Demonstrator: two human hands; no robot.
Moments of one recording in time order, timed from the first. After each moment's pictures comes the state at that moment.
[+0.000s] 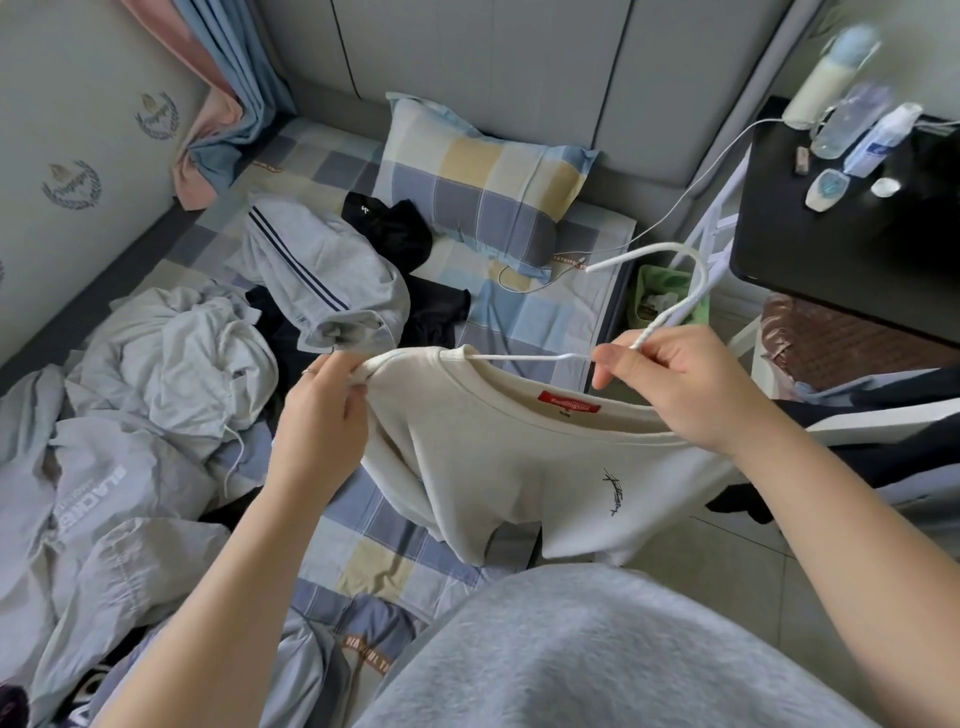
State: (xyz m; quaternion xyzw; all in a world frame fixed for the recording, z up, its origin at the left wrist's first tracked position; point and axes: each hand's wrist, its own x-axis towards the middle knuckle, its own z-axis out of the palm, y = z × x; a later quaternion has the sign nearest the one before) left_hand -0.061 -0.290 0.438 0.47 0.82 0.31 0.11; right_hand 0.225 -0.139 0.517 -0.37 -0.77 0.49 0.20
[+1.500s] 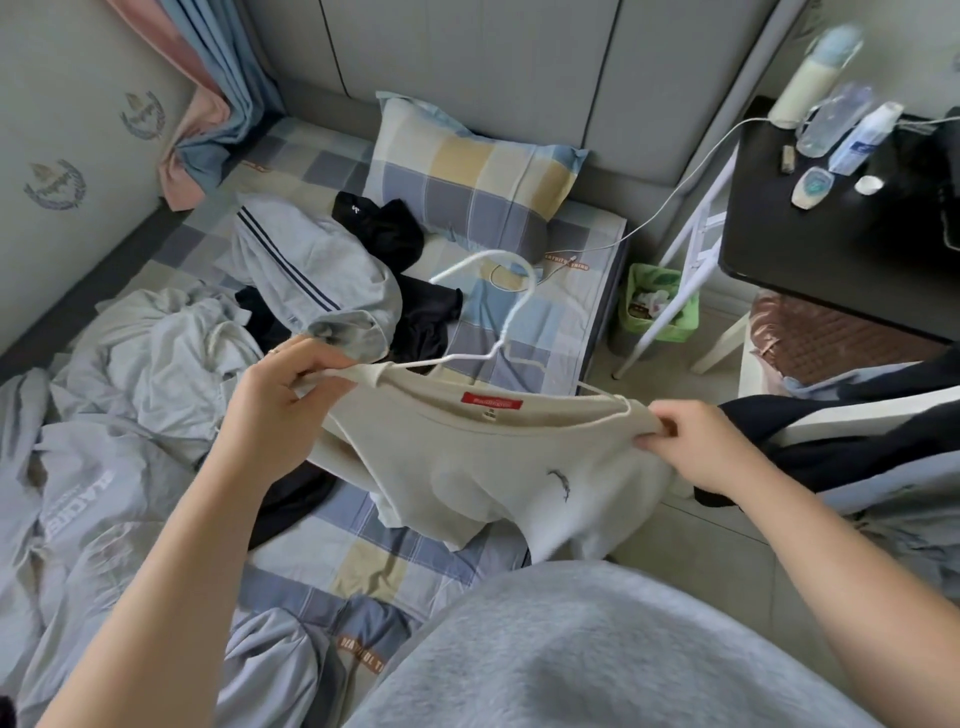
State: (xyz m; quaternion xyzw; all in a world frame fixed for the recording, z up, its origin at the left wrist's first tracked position) left_hand -0.092 -0.300 0.464 0.52 0.73 0.41 0.17; right_hand 0.292 -0.121 0.407 -0.54 -0.76 0.36 -0.01
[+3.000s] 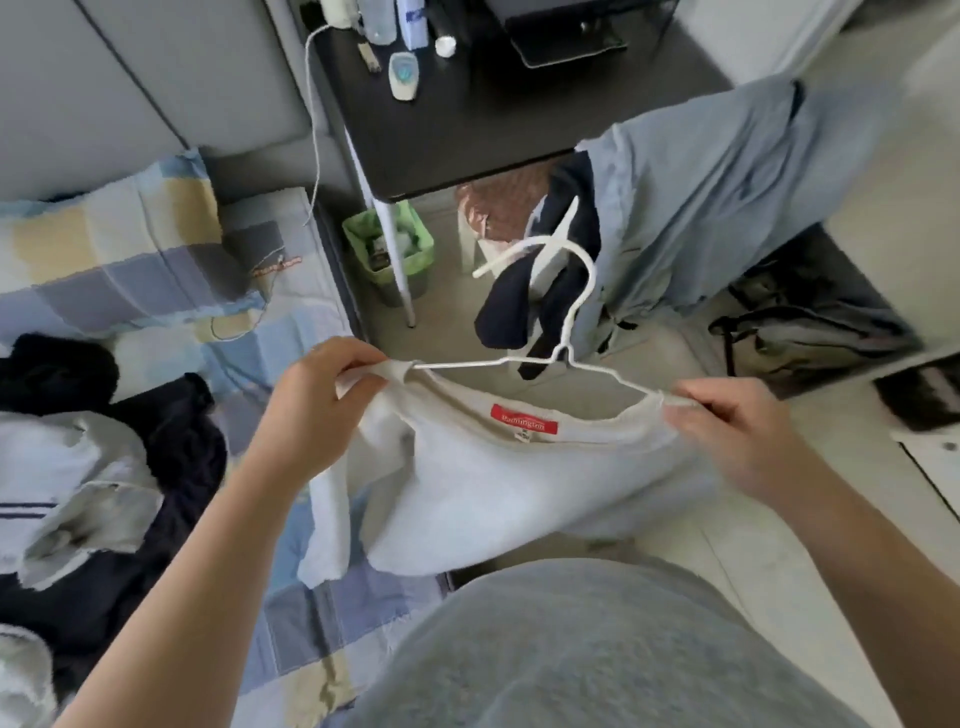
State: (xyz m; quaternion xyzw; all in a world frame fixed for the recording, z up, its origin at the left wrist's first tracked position) left_hand 0.141 -0.123 0.444 0.74 0.53 0.22 0.34; right_hand 0.489 -0.256 0.478 -0.66 -0.55 0.38 0.33
